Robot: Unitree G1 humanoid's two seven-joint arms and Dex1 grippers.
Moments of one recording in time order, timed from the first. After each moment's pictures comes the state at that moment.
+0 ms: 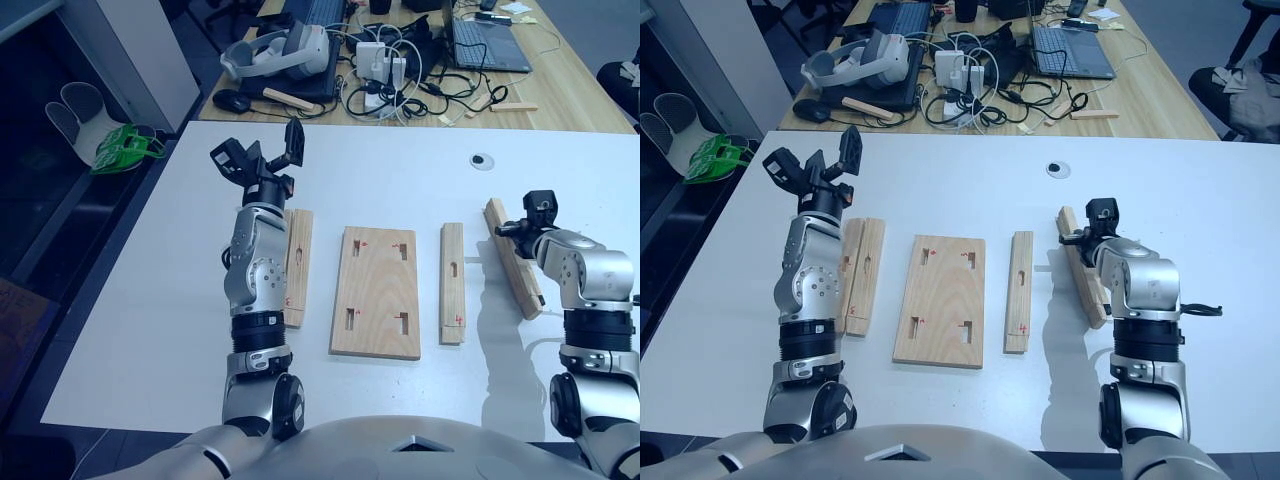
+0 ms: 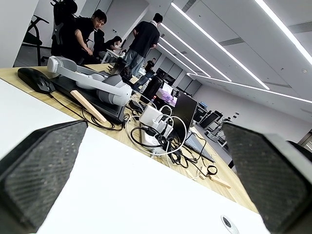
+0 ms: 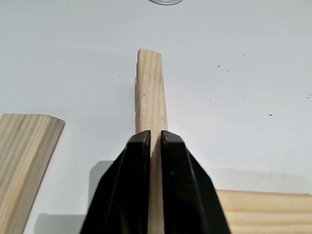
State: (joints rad) left arm -0.38 -0.07 0.24 0.06 -0.48 0.17 -0.08; right arm -0.36 -0.41 -0.15 0.03 0.17 1.08 0.17
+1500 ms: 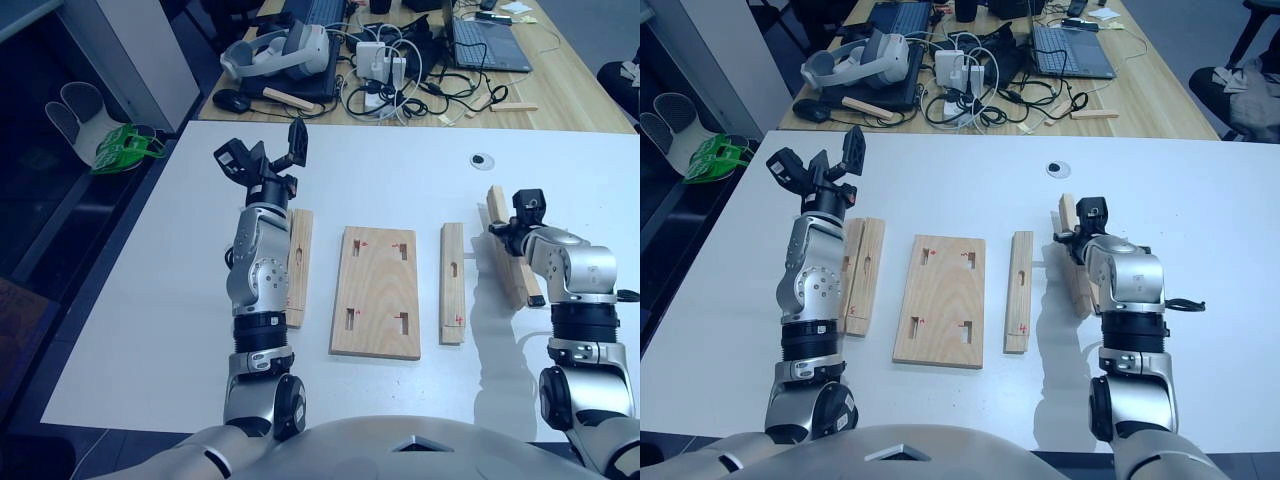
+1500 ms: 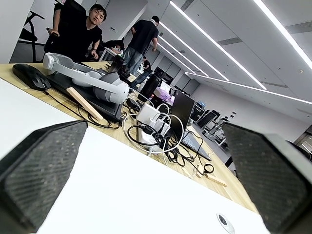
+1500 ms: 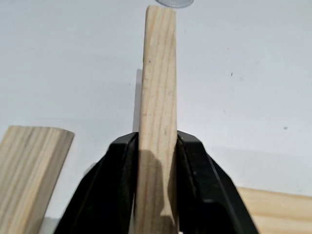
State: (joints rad) left arm -0.38 -0.08 0.23 0.06 -0.49 0.17 -0.08; right arm -0.40 -0.37 -0.09 0.06 0.11 0.96 0.15
